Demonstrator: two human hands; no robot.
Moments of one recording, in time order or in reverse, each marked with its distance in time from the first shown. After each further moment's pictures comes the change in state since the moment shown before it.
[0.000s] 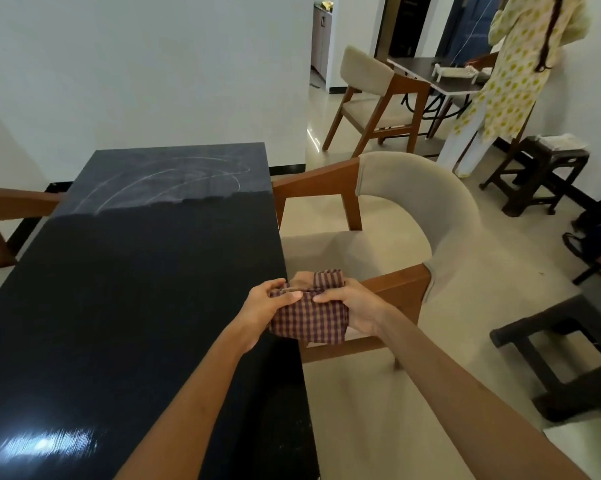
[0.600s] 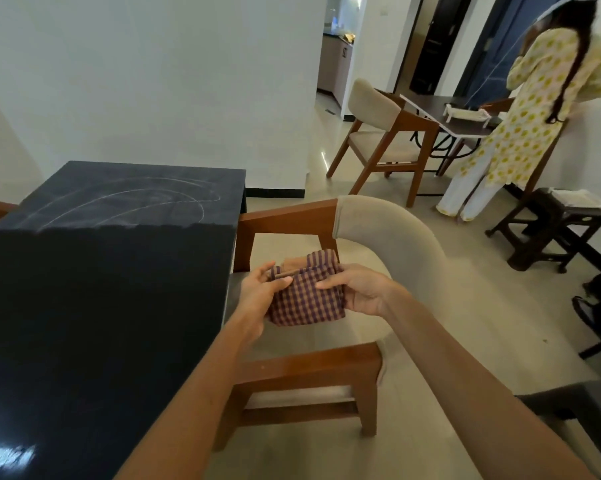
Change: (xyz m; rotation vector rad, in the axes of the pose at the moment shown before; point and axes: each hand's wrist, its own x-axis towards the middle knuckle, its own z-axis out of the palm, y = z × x) left_hand 0.143 0.100 0.132 -0.320 0.274 0.123; right_hand 0.070 -0.149 -0.168 -0.095 -0.055 0.031
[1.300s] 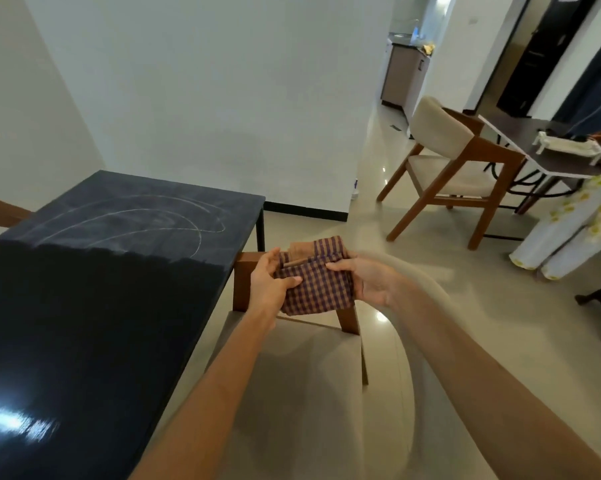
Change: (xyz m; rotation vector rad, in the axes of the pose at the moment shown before) left_hand 0.186 0.066 0.112 0.053 0.264 0.219; right_hand 0.185 -0.150 -0.114 -0.148 -0.179 -0.082
